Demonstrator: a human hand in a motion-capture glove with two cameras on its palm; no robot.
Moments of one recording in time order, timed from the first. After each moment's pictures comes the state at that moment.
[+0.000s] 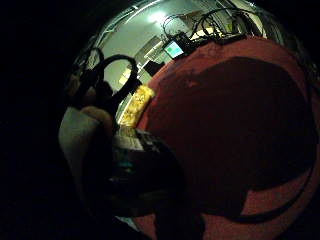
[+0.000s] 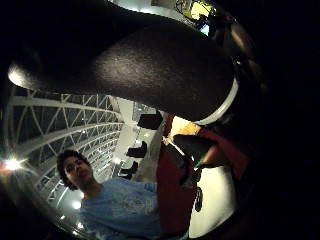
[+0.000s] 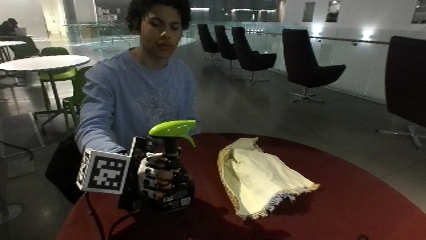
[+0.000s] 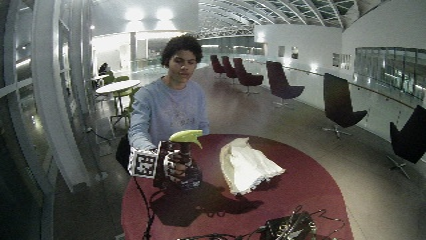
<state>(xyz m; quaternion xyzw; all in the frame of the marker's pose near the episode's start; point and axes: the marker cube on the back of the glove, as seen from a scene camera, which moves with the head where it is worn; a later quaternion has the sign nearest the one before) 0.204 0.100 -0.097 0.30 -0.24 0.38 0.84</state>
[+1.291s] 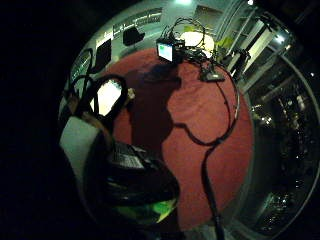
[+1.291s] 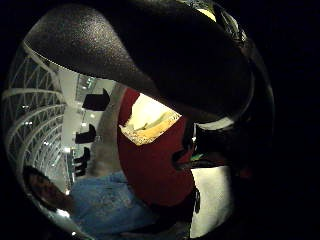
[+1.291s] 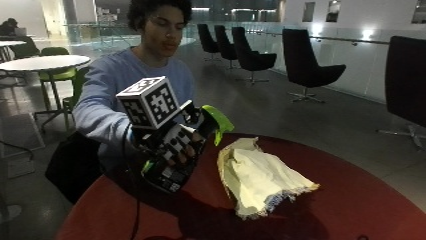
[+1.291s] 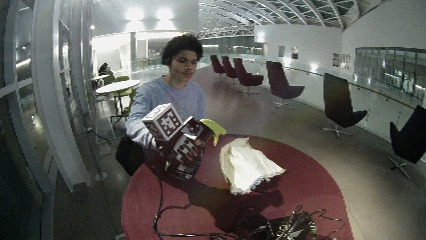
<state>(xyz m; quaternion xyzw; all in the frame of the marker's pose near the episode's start) 0.186 0.022 -0.162 0.05 0.05 0.37 0.92</state>
